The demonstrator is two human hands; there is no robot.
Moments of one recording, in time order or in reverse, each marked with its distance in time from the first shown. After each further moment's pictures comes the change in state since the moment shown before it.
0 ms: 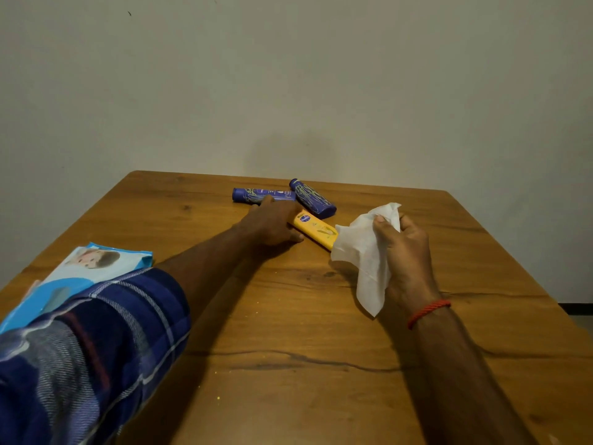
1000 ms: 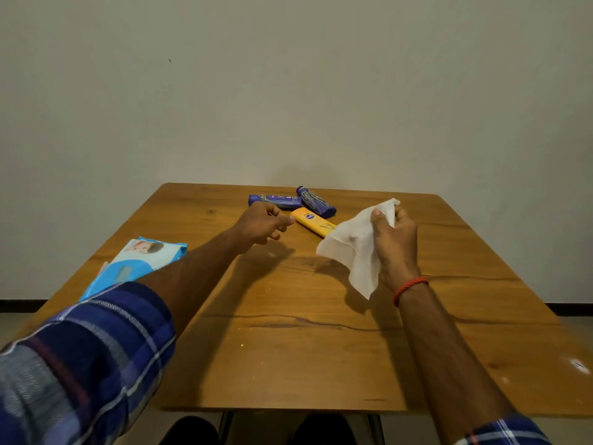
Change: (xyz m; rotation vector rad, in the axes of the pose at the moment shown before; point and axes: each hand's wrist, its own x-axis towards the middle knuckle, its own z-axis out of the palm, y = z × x) left_hand -0.114 0.017 -0.041 -0.864 0.191 -0.250; right_hand -0.031 -0.020 -0.012 -0.142 0.100 -0.133
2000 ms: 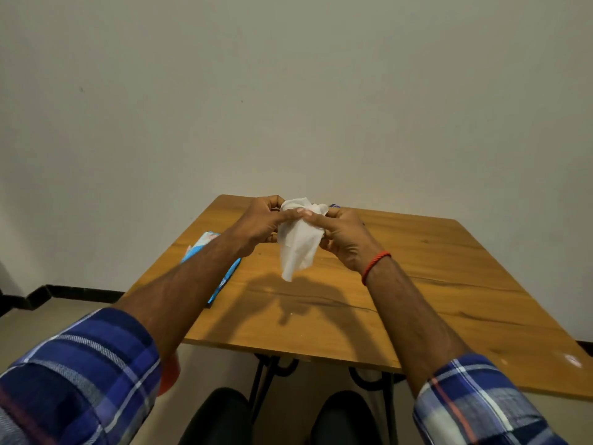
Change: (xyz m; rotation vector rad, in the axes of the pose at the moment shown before) left_hand -0.148 0.022 -0.088 -0.353 0.059 0.143; right_hand -0.121 -0.081 0.069 0.217 -0.760 0.109
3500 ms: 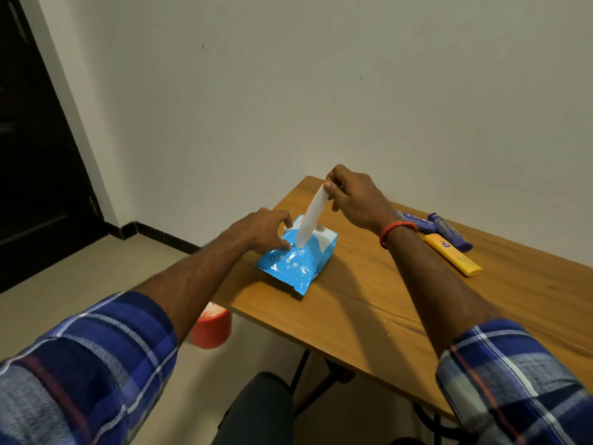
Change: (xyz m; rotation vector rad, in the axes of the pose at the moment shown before) left_hand -0.011 -0.109 -0.186 0.990 0.032 -0.195; right_hand 0.108 0.012 0.160 -1.081 -0.283 -0.541
